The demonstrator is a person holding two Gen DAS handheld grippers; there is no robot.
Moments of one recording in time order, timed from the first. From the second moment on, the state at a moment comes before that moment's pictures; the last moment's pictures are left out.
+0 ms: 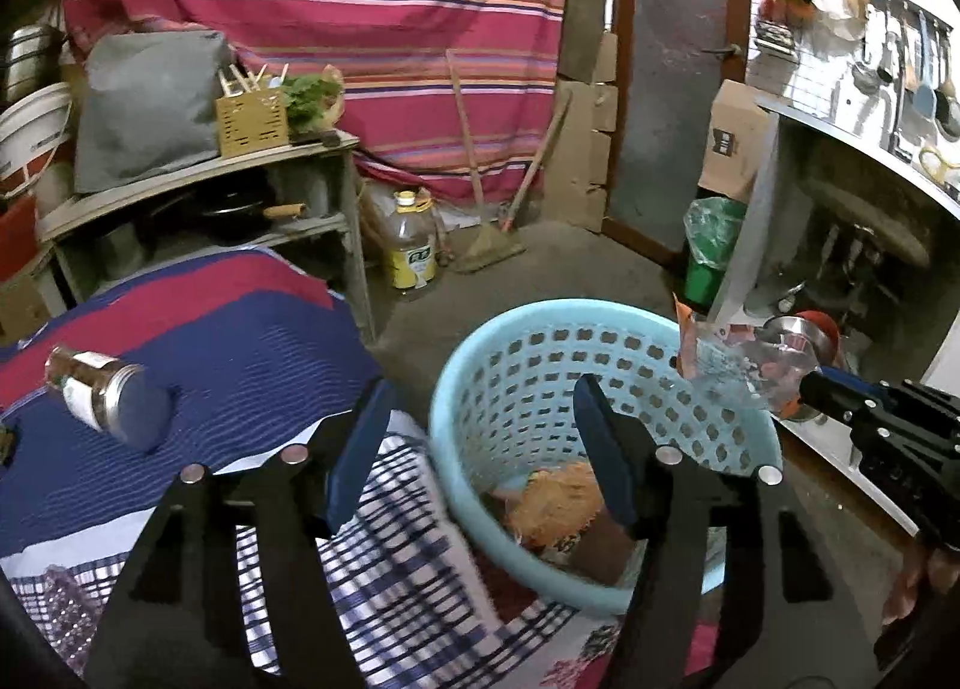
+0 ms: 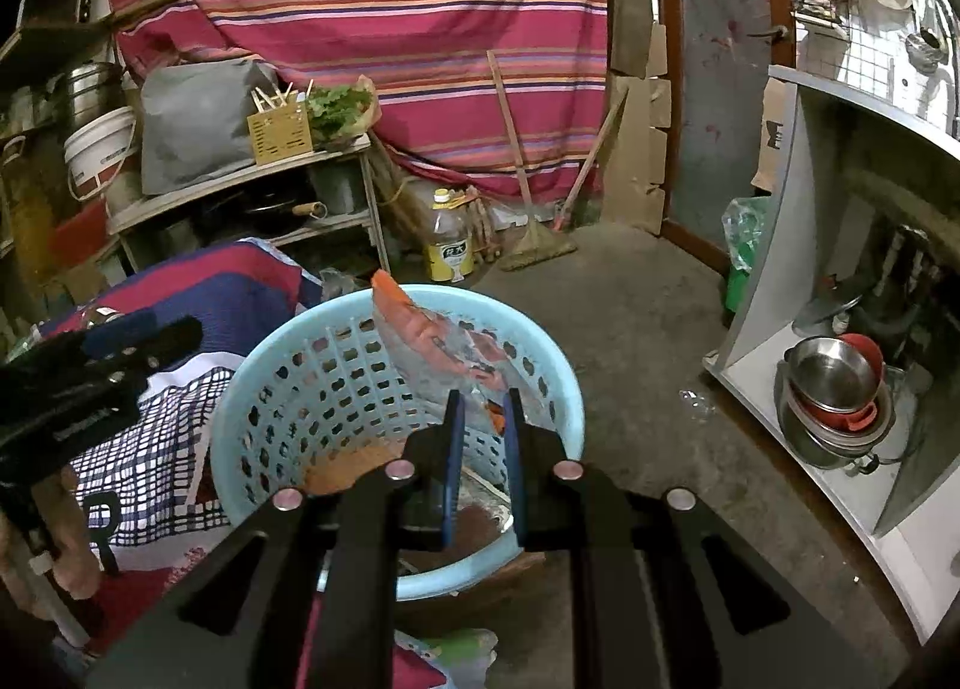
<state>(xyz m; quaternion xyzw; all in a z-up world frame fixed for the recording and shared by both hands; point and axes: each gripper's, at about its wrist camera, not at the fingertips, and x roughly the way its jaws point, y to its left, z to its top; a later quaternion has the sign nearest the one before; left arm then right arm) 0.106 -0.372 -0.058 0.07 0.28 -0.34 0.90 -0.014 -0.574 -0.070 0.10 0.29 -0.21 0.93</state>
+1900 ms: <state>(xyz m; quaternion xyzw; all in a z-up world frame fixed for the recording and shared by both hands) 0.145 0.006 -0.019 0.04 0.23 -0.01 0.97 0.099 -0.269 -0.006 -0.02 0.23 -0.01 0.97</state>
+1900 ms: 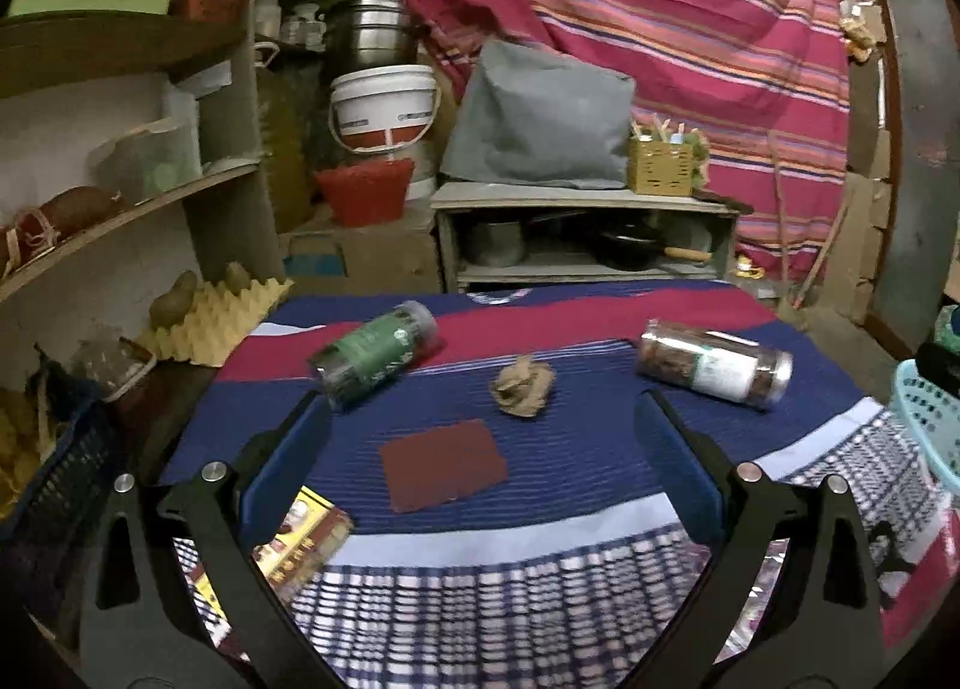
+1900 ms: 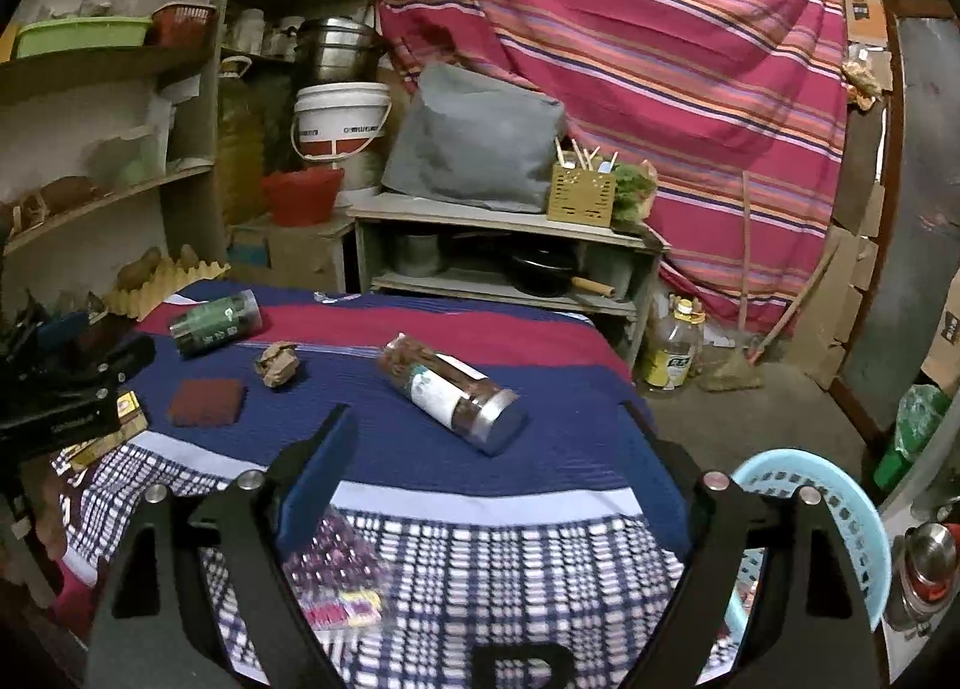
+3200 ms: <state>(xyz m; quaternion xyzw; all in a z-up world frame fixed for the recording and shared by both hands) 0.269 0.034 -0.119 0.00 0.41 0.02 0.91 0.206 -0.273 -0.090 0.00 0.33 -0.01 0.94</state>
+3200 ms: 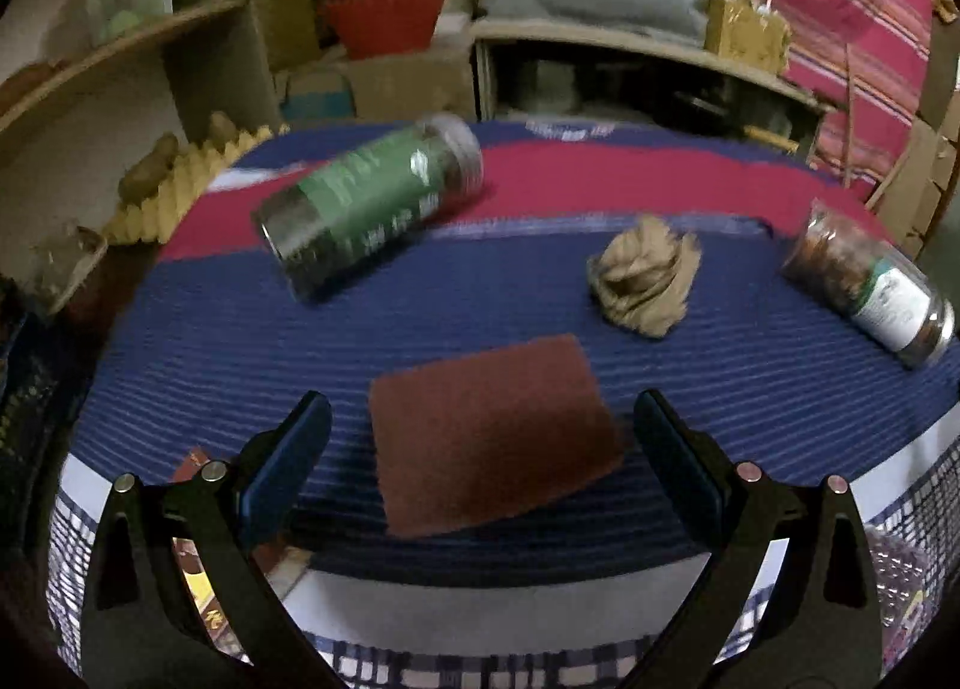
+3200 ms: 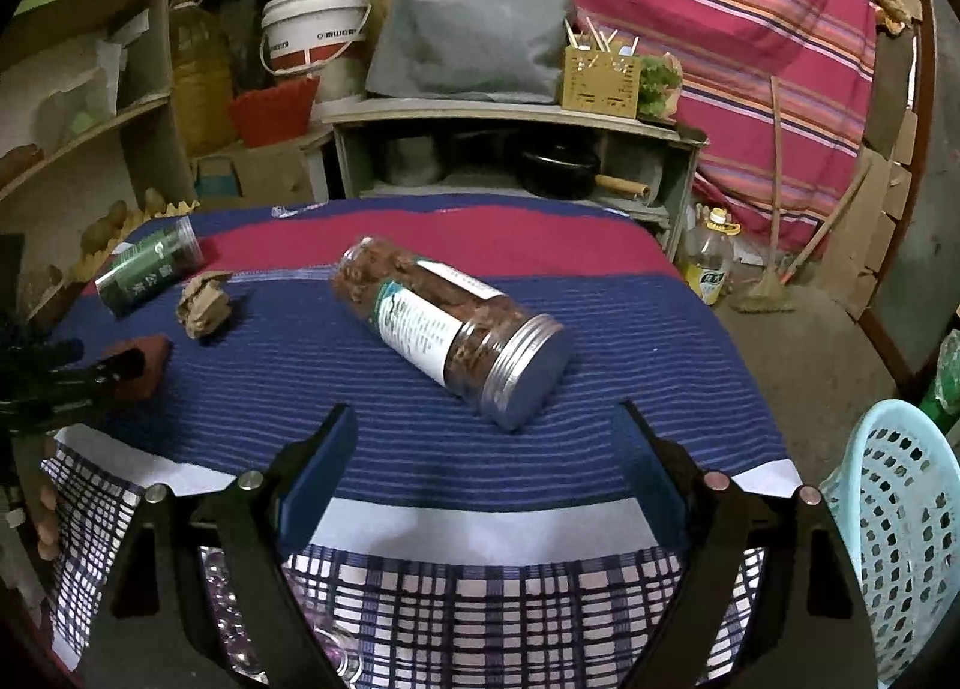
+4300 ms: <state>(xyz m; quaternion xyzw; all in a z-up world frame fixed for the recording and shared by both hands) 0.257 0.133 -0.056 0.01 0.33 0.08 0.94 0.264 -0.138 -0.082 -0.06 0.34 0.09 0.94</state>
